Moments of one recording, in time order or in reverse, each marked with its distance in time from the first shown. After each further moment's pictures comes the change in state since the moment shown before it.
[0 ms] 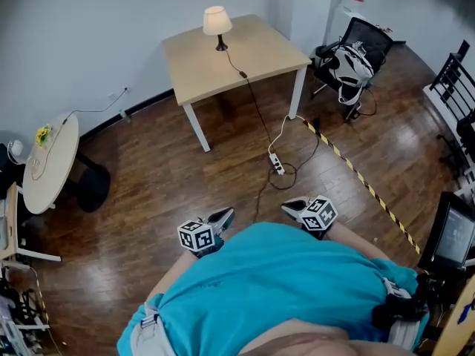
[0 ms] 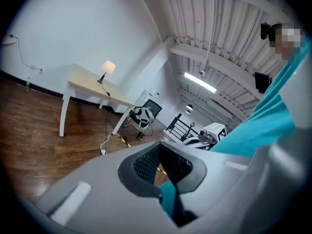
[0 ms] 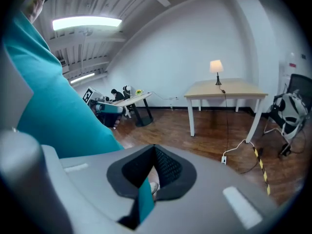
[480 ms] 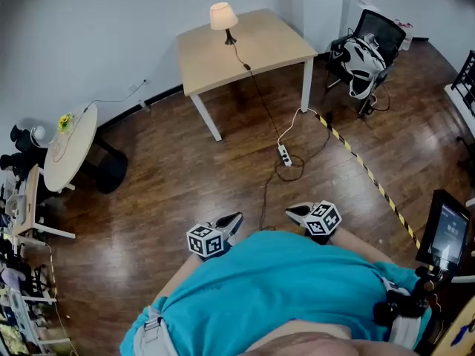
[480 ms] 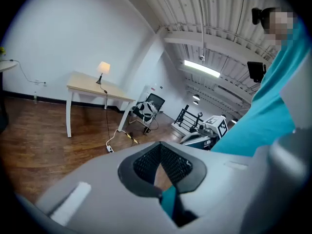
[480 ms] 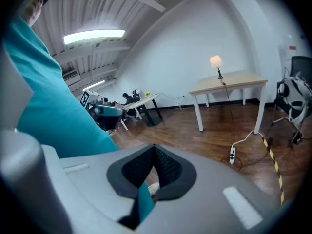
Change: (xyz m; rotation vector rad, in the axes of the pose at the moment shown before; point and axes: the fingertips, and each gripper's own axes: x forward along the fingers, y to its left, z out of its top) left arm 0.098 -0.141 -0.083 0.139 0.057 0.144; right arm -0.131 -0.030 -0.104 0.033 -0.063 0.139
